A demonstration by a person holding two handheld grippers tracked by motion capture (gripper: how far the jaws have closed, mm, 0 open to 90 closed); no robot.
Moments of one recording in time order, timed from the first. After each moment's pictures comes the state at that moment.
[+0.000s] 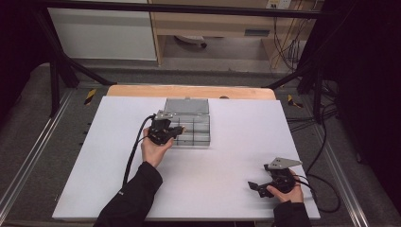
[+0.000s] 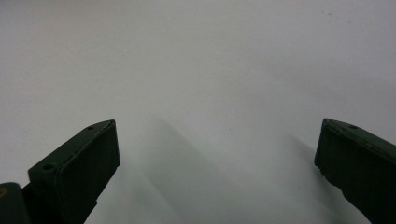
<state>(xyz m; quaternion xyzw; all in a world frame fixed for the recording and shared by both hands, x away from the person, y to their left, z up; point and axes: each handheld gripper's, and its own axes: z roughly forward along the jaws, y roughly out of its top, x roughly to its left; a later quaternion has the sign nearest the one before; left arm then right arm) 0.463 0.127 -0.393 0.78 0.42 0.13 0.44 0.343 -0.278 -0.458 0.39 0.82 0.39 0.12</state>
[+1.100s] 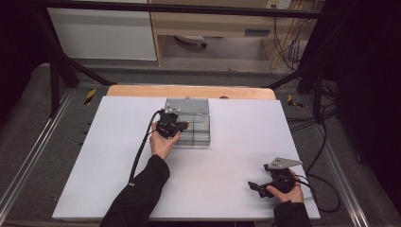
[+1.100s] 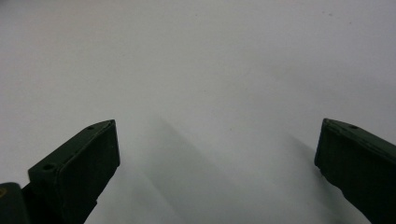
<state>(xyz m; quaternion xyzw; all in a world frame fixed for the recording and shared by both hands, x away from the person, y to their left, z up) 0.495 0.107 -0.407 0.78 0.43 0.14 0.43 0.343 -0.278 -0.458 0.39 0.82 0.40 0.12</state>
